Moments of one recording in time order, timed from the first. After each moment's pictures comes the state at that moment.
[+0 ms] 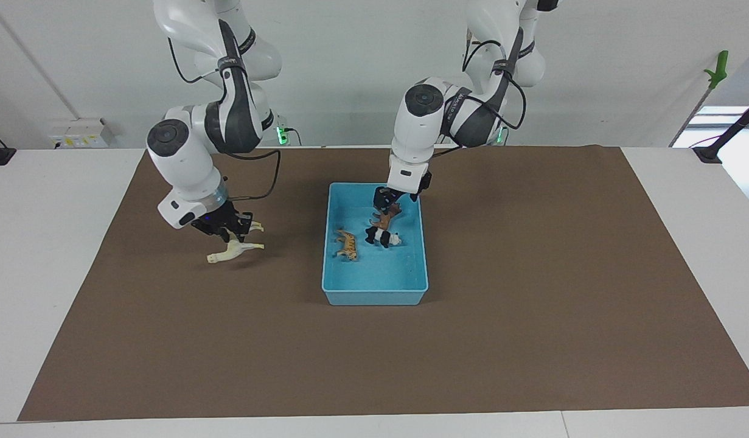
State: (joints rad) left arm -0.48 0.15 -0.22 -1.92 -0.05 2.05 -1.10; right arm 0.06 0.11 0.01 -1.94 0.03 2.00 0.08
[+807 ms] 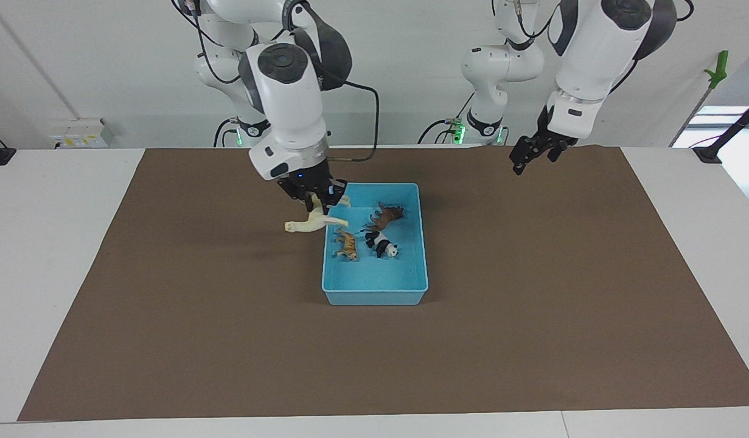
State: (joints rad) left arm 0.00 -0.12 -0.17 -1.77 -0.03 1.59 -0.44; right arm 0.43 0.25 0.03 -1.51 0.03 1.78 0.72
